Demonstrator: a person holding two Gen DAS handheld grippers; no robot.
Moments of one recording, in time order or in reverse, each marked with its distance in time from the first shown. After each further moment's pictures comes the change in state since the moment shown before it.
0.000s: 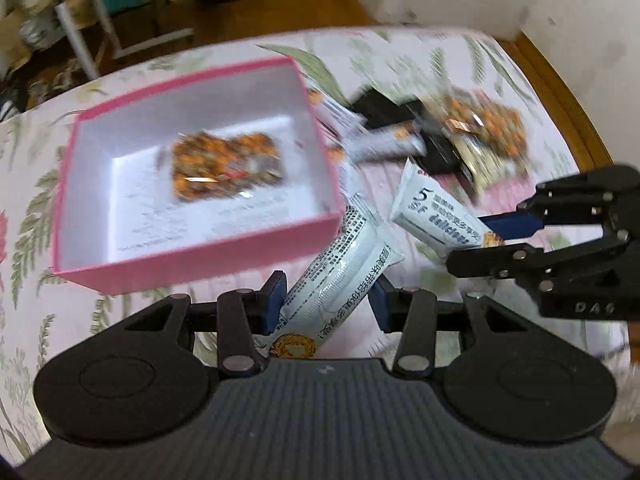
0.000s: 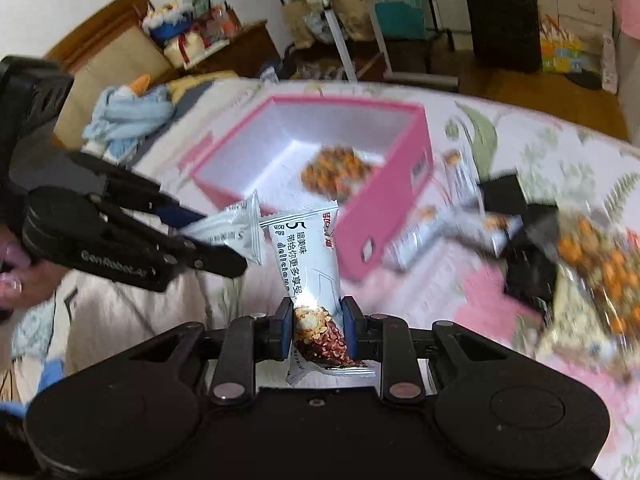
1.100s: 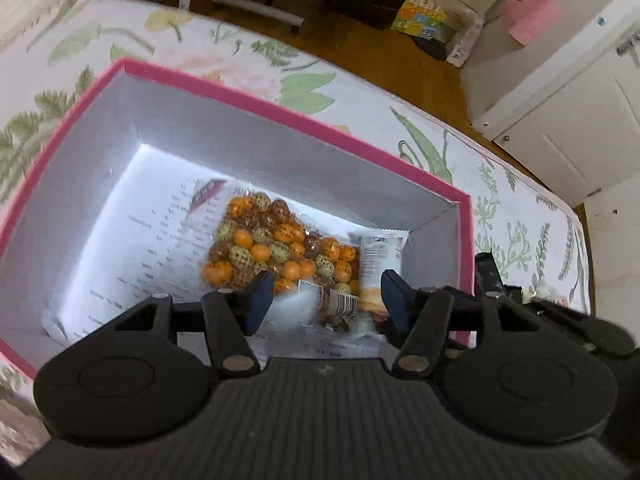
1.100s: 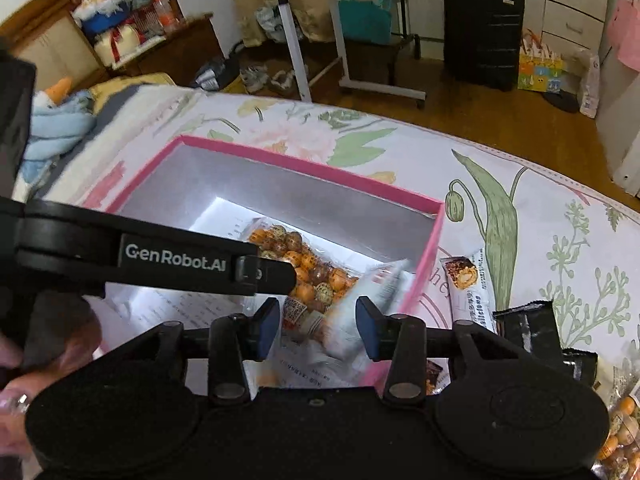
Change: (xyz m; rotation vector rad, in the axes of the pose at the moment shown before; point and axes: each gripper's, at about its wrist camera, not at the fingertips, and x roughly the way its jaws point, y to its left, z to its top) left arm 0.111 0.120 0.079 -0.507 -0.119 -0.036; right arm 0.127 -0.015 0.108 -0.013 0.020 -0.149
